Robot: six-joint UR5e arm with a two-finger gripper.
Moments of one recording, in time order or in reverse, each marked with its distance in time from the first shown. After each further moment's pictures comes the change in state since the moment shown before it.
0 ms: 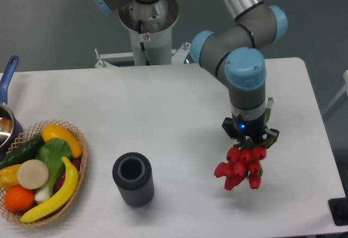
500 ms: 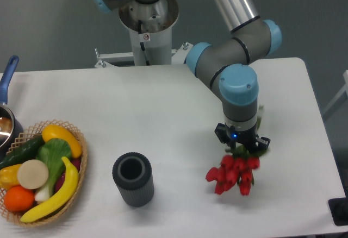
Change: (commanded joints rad) arm -0.012 -0.017 0.006 0.008 -0.003 0.002
